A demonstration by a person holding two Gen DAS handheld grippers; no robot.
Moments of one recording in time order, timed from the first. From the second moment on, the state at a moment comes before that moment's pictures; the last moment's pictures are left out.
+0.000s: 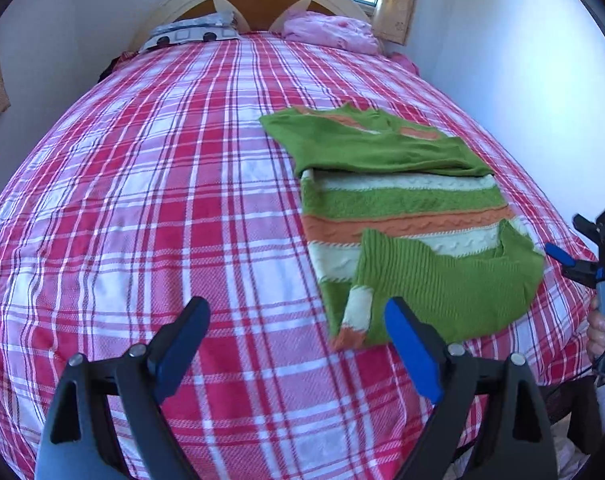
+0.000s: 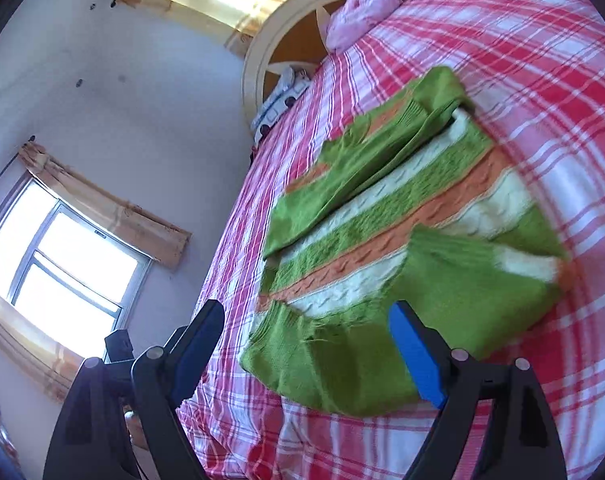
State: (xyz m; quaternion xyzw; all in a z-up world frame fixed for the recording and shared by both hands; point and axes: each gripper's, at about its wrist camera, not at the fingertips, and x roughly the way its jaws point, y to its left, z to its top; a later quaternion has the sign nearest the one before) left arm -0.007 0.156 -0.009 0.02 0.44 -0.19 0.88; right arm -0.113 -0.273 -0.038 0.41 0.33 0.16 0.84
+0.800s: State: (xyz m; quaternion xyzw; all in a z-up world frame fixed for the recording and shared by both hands) left arm -0.008 0.204 -0.005 0.06 0.41 -0.21 0.88; right arm -0.087 -0.188 -0.010 0.37 0.36 0.15 0.84
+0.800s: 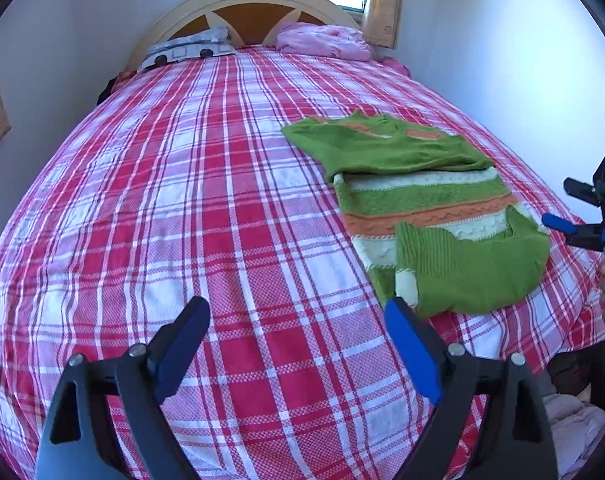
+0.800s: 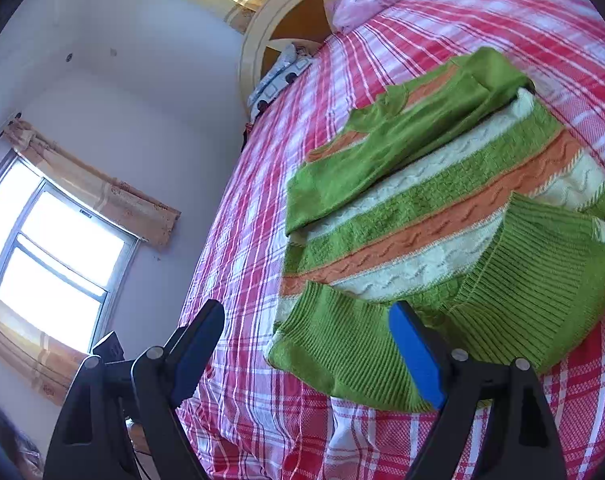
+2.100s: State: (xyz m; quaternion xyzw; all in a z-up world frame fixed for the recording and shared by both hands) left arm -0.038 0.226 0.012 0.09 0.40 -0.22 0.89; right arm -0.142 -0.169 0.037 0.33 0.32 0.14 0.88
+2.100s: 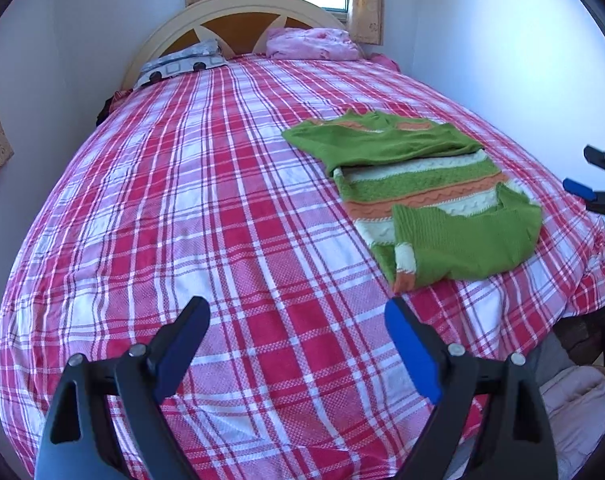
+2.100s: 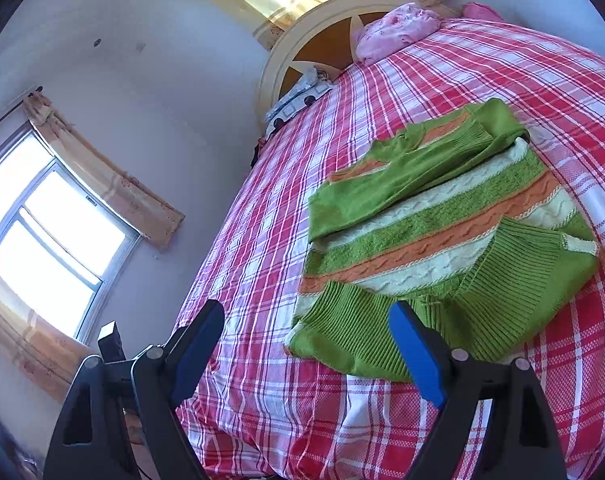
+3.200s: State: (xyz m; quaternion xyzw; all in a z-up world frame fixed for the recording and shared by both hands) left arm 0.055 0.054 -0.059 0.08 0.48 -0.33 0.81; right arm -0.076 -0.285 -0.040 0.11 0.39 0.07 0.91
